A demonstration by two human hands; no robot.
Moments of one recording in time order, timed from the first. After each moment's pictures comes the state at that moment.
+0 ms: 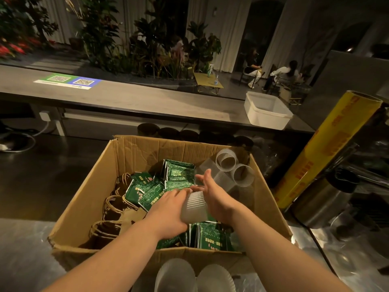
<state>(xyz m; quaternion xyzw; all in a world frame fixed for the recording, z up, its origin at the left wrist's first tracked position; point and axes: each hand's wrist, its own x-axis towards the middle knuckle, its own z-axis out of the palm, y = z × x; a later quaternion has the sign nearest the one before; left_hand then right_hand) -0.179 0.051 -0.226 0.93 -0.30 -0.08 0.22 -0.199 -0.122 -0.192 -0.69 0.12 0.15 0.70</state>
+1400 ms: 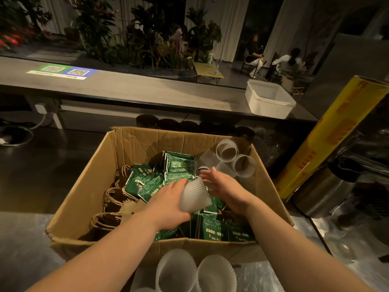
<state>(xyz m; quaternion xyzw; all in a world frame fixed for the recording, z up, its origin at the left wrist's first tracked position) -0.180 0.052 -0.222 0.92 -0.27 -0.09 0.25 -0.210 -0.152 -0.191 -0.75 0.09 0.12 0.64</state>
